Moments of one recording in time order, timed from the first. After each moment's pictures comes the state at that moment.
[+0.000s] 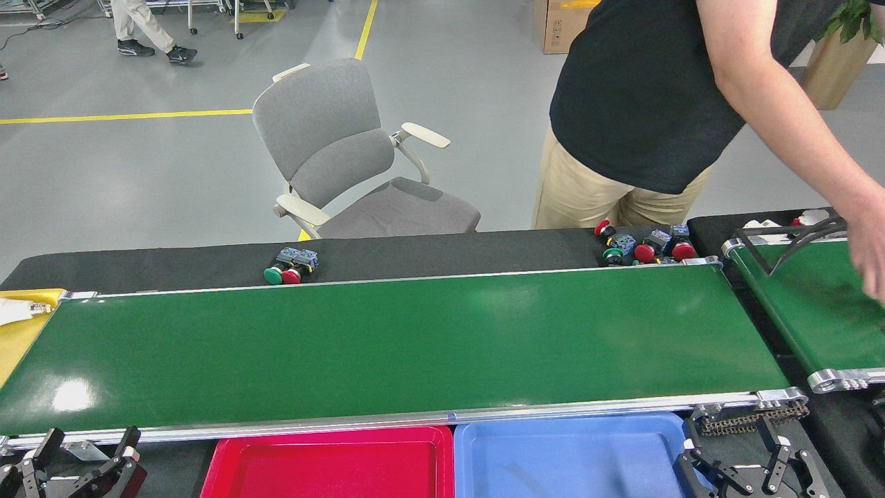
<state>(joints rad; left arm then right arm) 0.21 0.09 0.61 -1.65 -1.40 -0.57 -0.08 0.28 0.05 -0.33 -1.75 1.44 -0.29 -0.04</state>
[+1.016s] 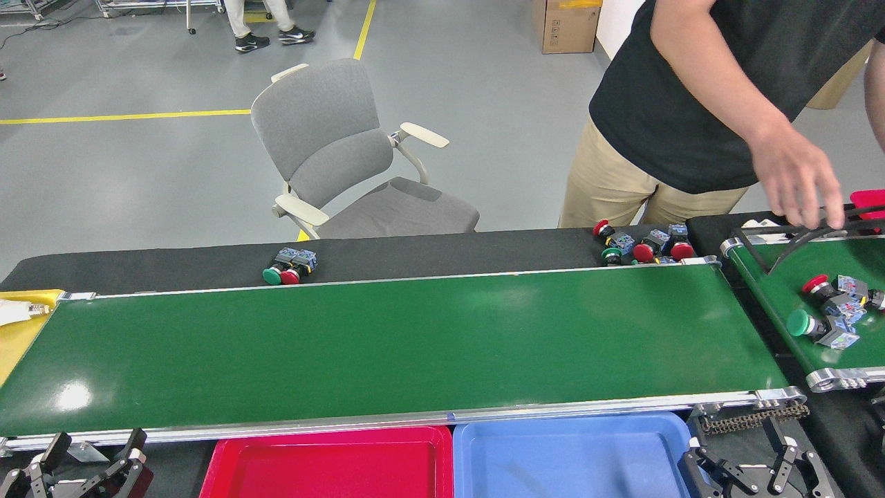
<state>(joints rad) 0.21 0.06 0.61 -1.65 -1.40 -0.56 -0.08 0.28 0.05 -0.33 -1.75 1.44 -0.28 -0.05</state>
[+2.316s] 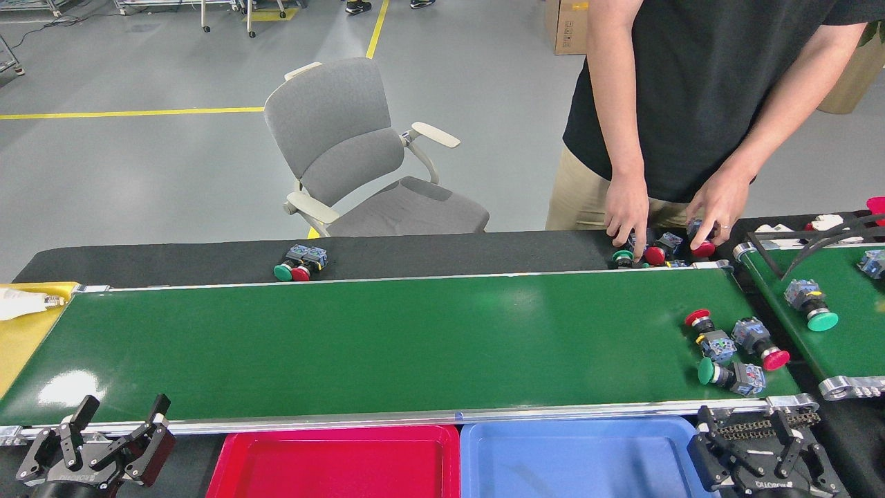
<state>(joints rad) 0.20 0.22 0.39 -1.65 -1.28 -0.35 -0.08 0.15 -0.05 -0.30 -1.64 1.36 -0.20 0.06</state>
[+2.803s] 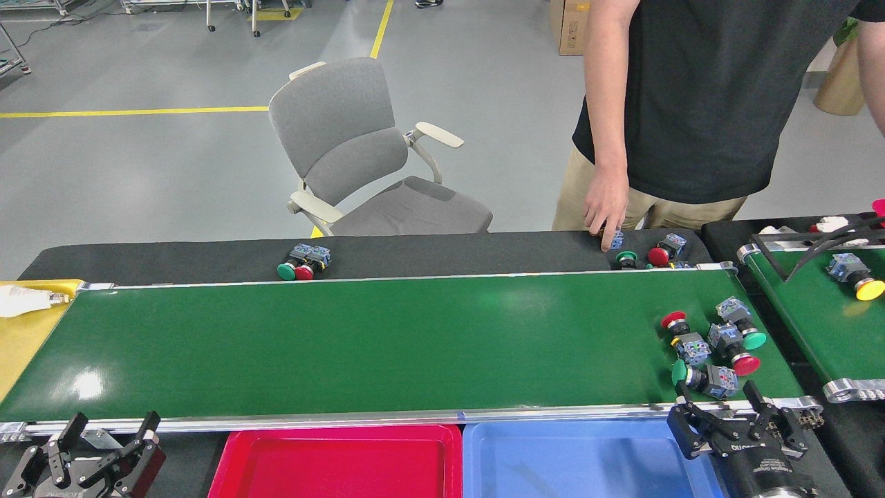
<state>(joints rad) 0.27 0.25 0.39 -1.65 -1.27 -0.32 -0.08 0.07 -0.06 -0.21 -1.56 1.36 -0.19 0.11</state>
